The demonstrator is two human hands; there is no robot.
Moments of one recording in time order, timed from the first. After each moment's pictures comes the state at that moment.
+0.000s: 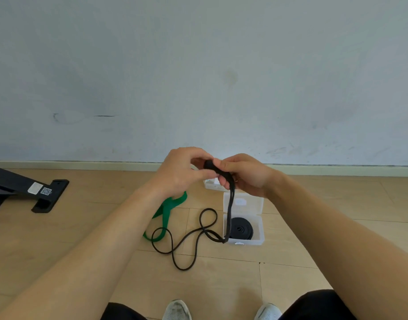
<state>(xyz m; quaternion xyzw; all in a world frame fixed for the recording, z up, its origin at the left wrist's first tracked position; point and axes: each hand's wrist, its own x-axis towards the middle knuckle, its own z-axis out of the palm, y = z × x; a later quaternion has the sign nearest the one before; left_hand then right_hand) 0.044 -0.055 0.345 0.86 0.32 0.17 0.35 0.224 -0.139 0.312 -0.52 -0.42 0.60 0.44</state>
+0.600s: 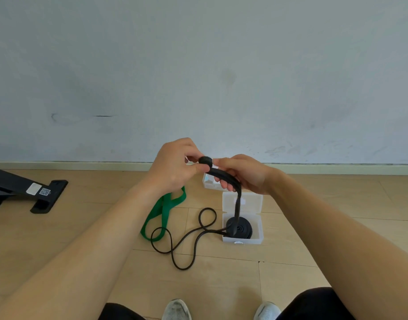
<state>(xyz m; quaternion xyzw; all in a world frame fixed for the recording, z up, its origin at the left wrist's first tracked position) 0.042 -0.047 0.345 0.88 0.32 0.21 0.28 0.228 -0.140 0.317 -0.57 -0.44 0.58 0.38</state>
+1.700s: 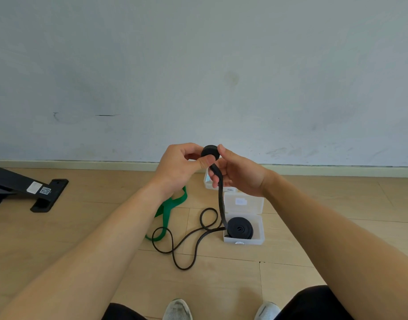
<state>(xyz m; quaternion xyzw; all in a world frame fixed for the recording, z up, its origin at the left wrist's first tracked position) 0.041 -0.058 0.342 0.75 0.35 0.27 0.50 0.213 -0.129 0.310 -0.50 -0.45 0.61 0.41</state>
